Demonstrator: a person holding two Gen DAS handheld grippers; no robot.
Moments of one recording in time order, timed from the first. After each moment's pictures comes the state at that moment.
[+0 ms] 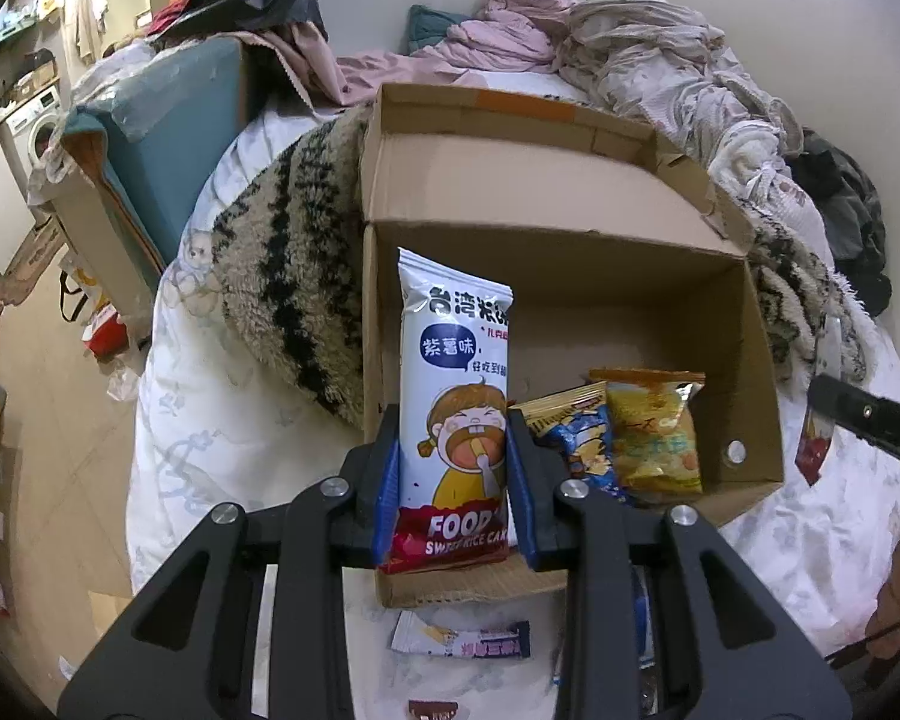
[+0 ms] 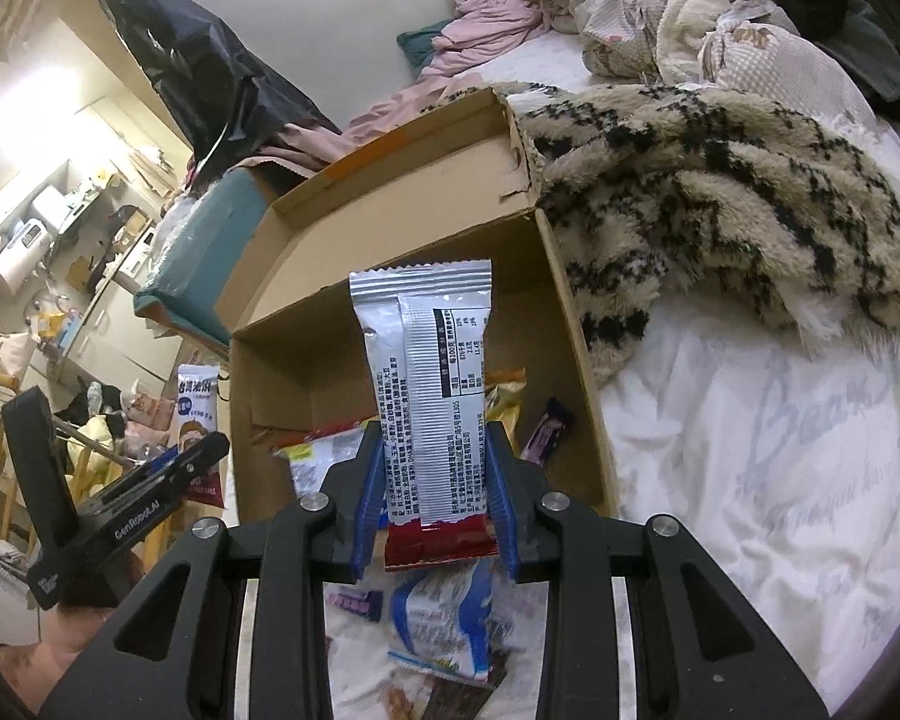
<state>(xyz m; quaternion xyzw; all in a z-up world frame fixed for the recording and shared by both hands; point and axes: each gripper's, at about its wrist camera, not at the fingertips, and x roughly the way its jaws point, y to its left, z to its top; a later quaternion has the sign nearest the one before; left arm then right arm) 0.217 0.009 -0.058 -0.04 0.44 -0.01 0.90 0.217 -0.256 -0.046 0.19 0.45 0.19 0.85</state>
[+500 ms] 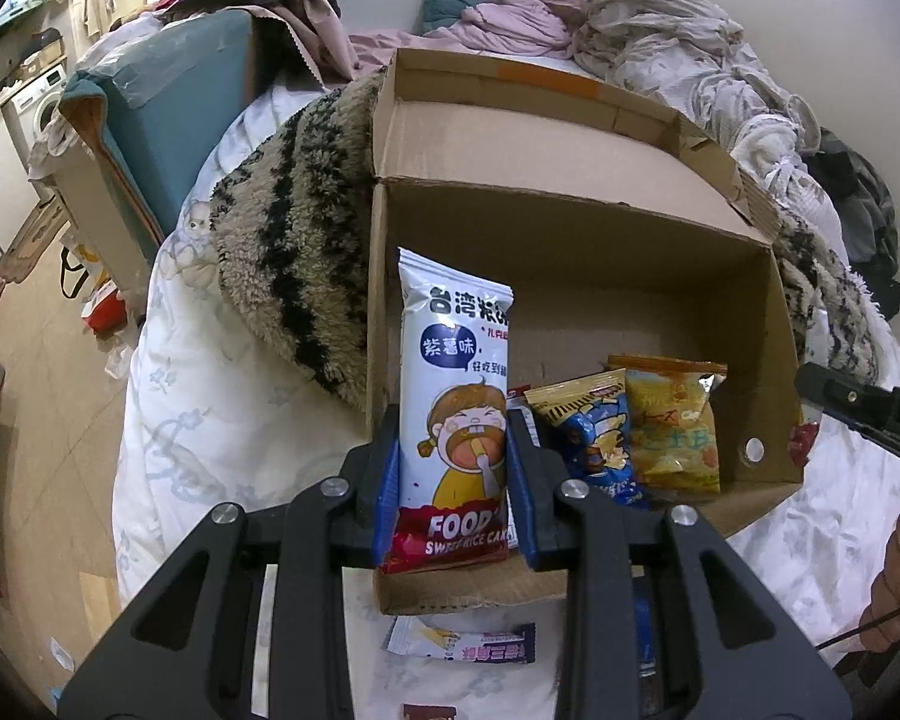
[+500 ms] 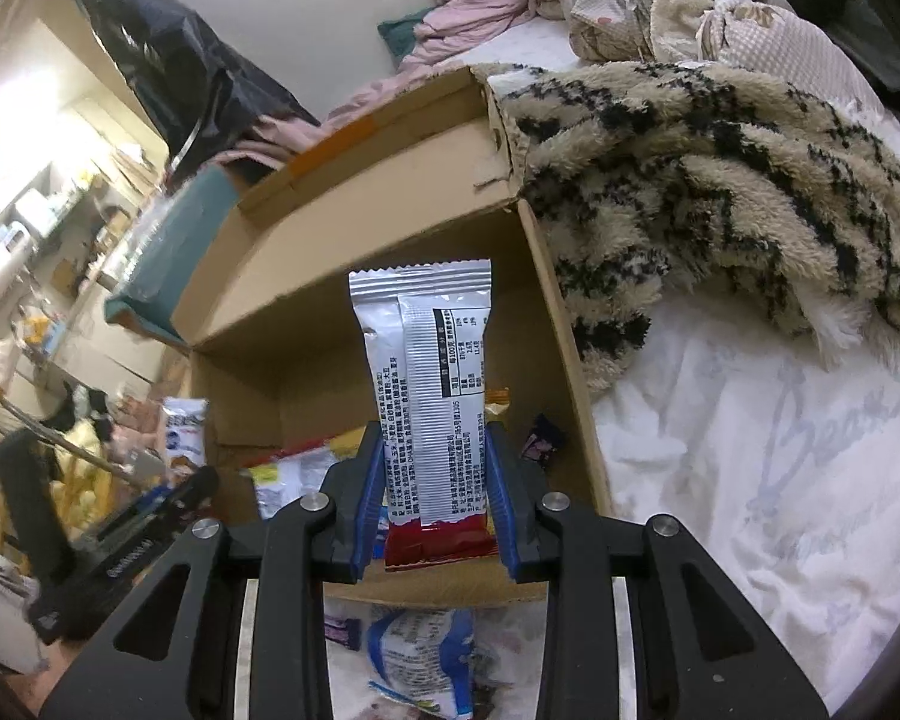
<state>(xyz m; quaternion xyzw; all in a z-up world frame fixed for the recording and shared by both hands) 0.224 0.011 -0.074 -0.06 0.46 0.00 0.89 0.240 -0.249 -0.067 0.19 0.48 0.16 0.84</state>
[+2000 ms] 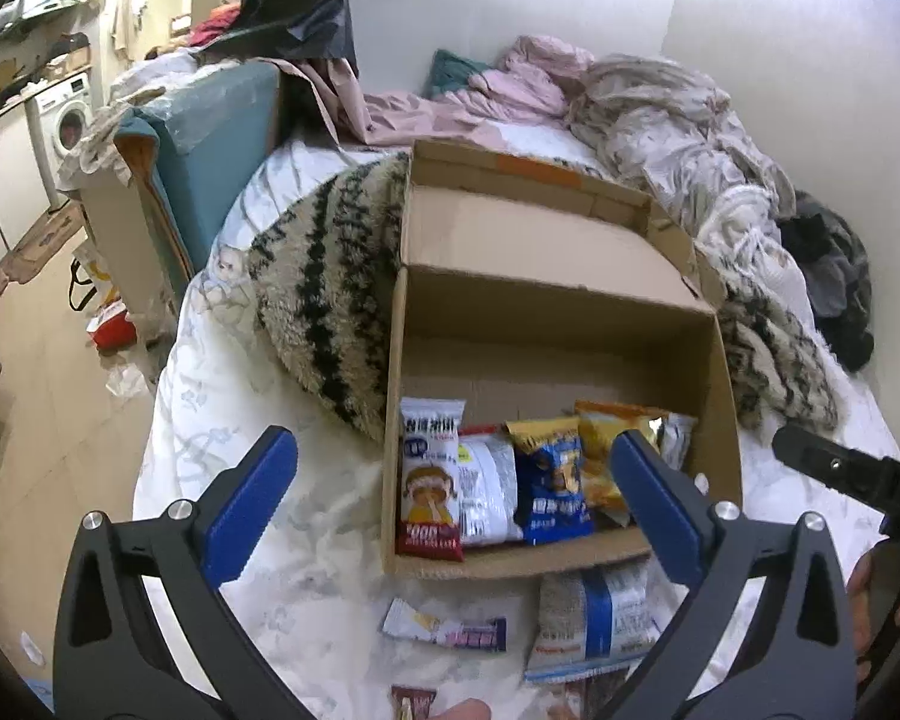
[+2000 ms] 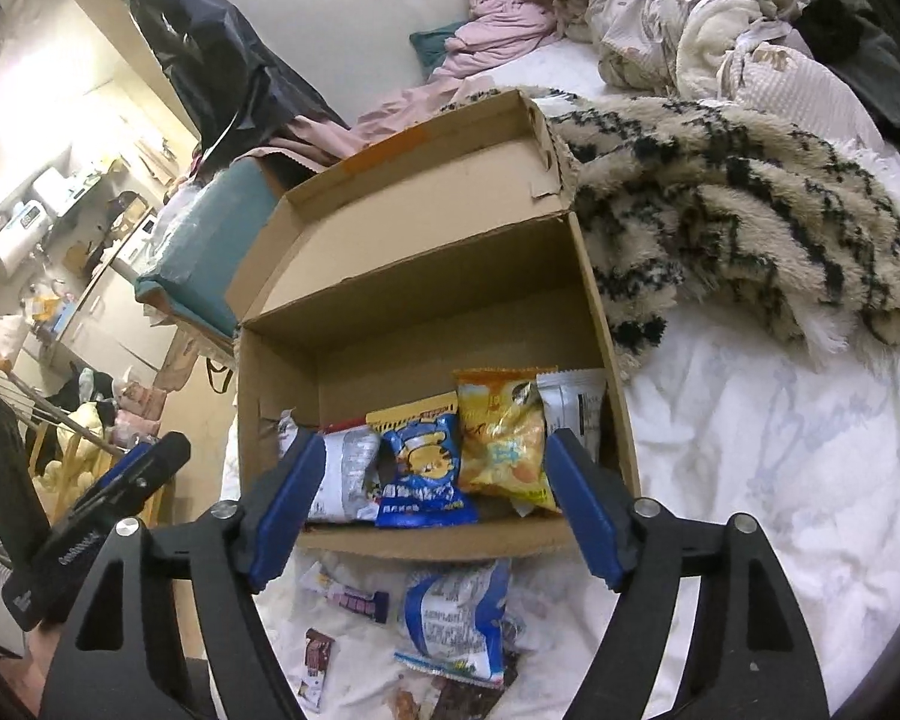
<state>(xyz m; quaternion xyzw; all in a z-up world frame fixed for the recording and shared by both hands) 0.178 0.021 -0.020 -0.09 0.39 0.00 0.92 0.197 -0.236 -0.031 0.18 0.45 0.19 0.86</state>
